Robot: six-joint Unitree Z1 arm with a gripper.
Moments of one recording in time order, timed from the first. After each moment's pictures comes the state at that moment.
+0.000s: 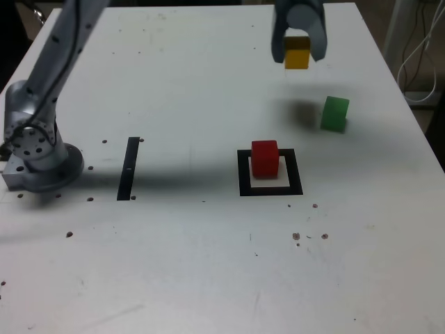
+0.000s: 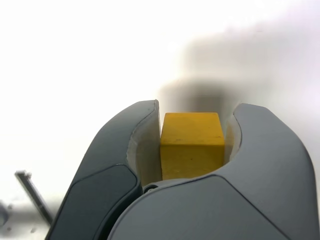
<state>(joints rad) 0.27 2.17 -2.09 1.48 0.16 0.43</state>
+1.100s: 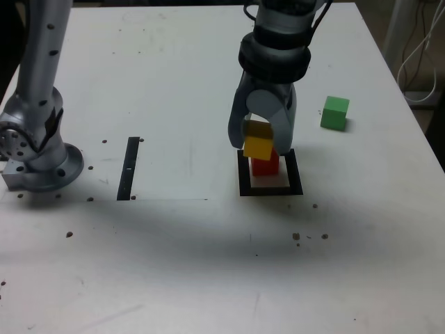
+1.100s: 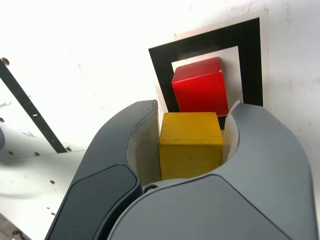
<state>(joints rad) -0.09 2.02 -1.63 1.33 0.06 0.14</state>
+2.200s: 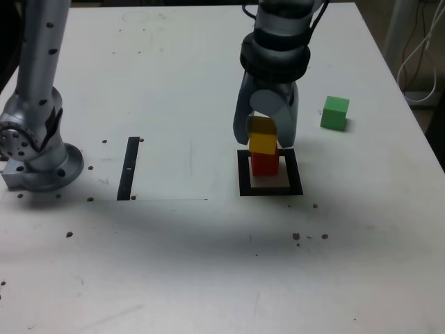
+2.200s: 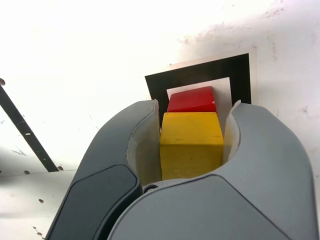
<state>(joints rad) -0.07 2.02 -1.58 1.25 0.11 0.13</state>
